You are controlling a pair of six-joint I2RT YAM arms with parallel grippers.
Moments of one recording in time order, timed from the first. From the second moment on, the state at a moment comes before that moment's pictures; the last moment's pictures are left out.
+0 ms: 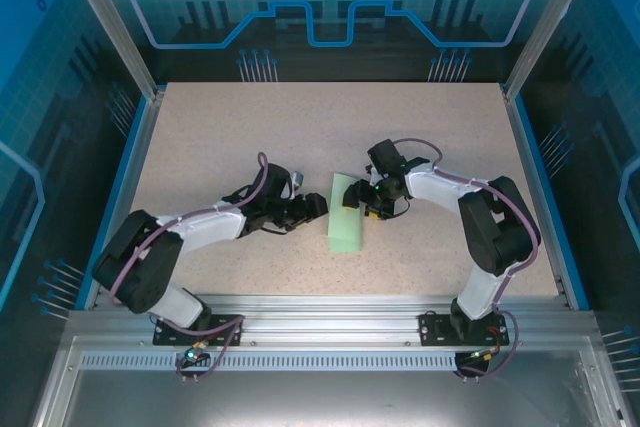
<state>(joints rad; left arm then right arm) -0.54 1.54 0.72 0.01 0.46 -0.92 0.46 1.76 1.06 -0.53 -0.39 0.71</state>
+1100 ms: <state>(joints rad) -0.58 1.72 0.77 0.34 0.64 -1.08 0.33 1.63 0.92 -0.42 -0.57 0.70</state>
